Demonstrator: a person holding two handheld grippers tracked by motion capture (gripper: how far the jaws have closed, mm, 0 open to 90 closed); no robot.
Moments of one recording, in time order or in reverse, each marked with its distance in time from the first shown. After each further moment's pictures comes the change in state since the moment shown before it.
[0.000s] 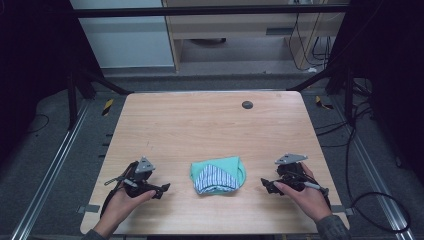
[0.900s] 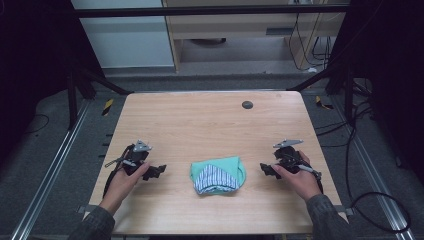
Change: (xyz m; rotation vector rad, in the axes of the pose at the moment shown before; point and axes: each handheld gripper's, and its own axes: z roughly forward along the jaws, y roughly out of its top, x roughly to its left) left arm 0.053 0.023 0.029 -0.001 0.060 -0.082; right arm -0.032 0.027 0.036 0.031 -0.037 0.103
